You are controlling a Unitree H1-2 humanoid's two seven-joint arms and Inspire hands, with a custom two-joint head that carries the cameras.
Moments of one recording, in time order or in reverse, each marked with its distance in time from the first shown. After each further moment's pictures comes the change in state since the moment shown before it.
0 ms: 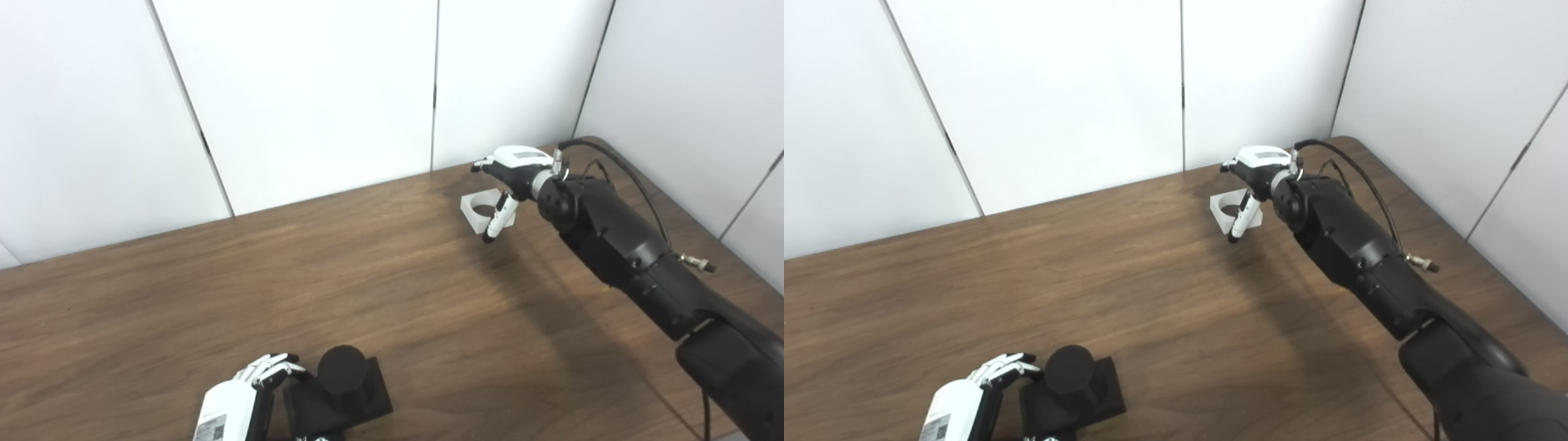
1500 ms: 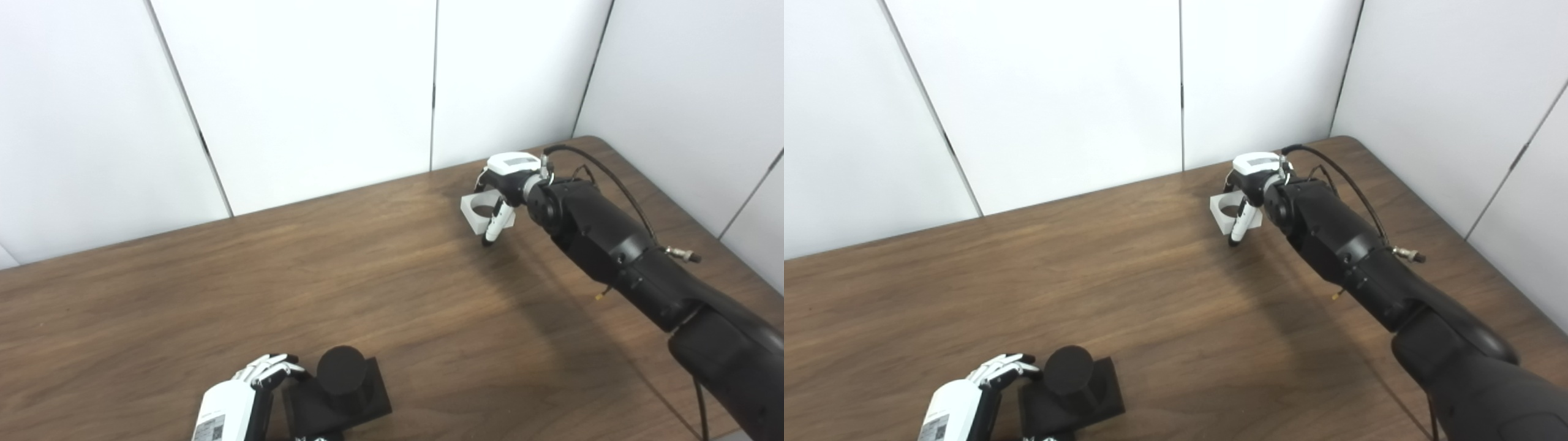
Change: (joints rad) left arm 0.000 0.002 0.004 -0.001 -0.005 -0.005 0.000; right arm -0.045 -0.002 0.096 0.097 -0.029 -0.007 -0.014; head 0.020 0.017
